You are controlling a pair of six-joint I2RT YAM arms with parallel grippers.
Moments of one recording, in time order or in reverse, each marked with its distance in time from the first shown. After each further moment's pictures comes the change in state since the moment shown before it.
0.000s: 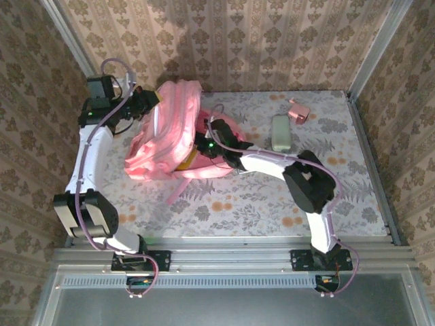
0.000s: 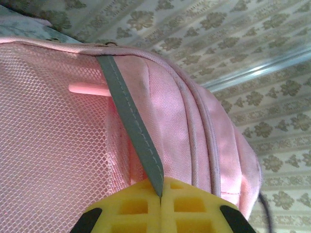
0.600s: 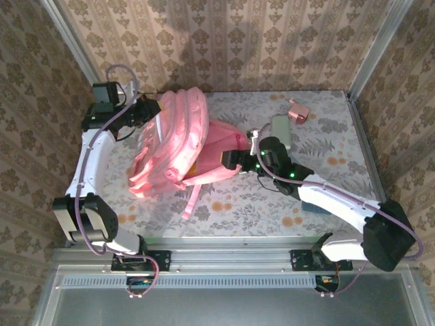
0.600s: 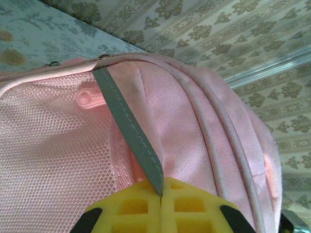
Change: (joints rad) left arm -0.023 -0.035 -0.061 -0.064 -0.111 0.116; right arm -0.081 -0.705 -0.574 -0.122 0.100 -0.331
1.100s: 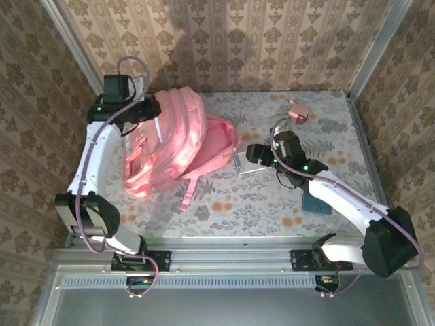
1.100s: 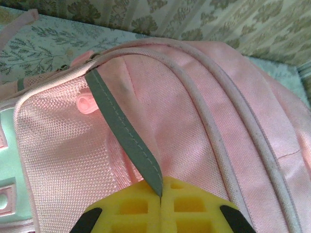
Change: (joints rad) left arm -0.114 0.050 0.158 -0.216 -0.361 0.274; right arm -0.169 -0.010 0.040 -0.269 0.151 -0.056
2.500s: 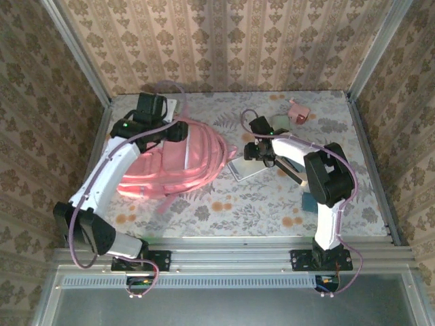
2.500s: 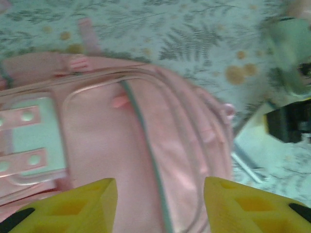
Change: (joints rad) left arm -0.285 -0.128 -0.204 -0.002 -0.235 0.099; right arm -0.066 0.683 0.441 -0.285 0.011 -0.125
